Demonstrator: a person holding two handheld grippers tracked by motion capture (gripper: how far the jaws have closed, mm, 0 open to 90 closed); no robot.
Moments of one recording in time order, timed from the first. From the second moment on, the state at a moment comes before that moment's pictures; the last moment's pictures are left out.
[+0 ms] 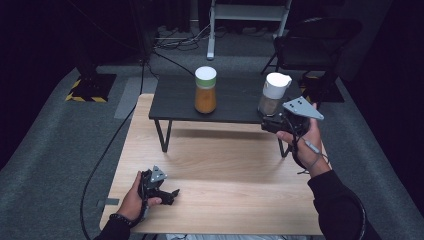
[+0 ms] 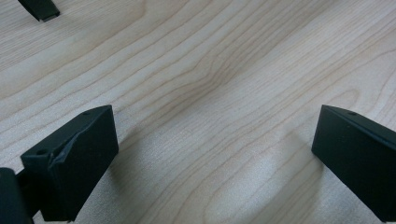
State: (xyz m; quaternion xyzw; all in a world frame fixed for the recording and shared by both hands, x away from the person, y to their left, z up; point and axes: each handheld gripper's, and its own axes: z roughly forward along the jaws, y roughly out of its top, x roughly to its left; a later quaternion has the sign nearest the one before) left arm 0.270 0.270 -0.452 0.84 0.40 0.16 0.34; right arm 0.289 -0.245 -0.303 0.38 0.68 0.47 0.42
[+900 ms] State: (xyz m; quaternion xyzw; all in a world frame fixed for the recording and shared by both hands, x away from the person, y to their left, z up) left arm 0.270 0.270 -0.452 0.84 0.40 0.16 0.34; right arm 0.245 -0.253 -0.359 0.28 0.73 0.43 0.45
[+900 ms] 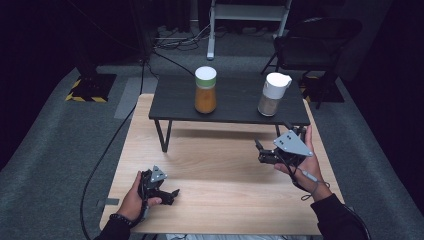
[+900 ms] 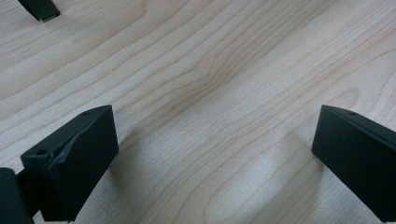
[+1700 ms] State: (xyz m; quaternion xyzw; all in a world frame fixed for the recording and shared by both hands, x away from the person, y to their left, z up) left arm 0.270 0.270 -0.452 0.84 0.40 0.16 0.34; right arm 0.234 -0.249 -0.406 0.27 0.76 0.42 0.42
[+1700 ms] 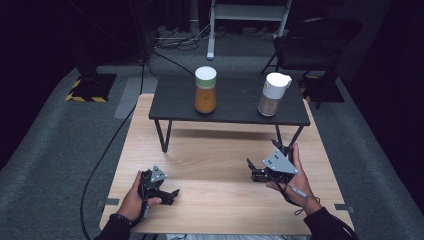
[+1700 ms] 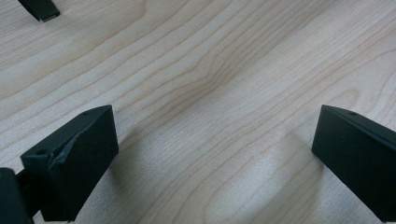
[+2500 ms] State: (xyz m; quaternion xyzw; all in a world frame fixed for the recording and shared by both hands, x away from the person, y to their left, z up) left arm 0.270 0.270 -0.452 0.84 0.40 0.16 0.34; right arm 0.235 -0.262 -0.441 0.29 0.79 0.40 0.35
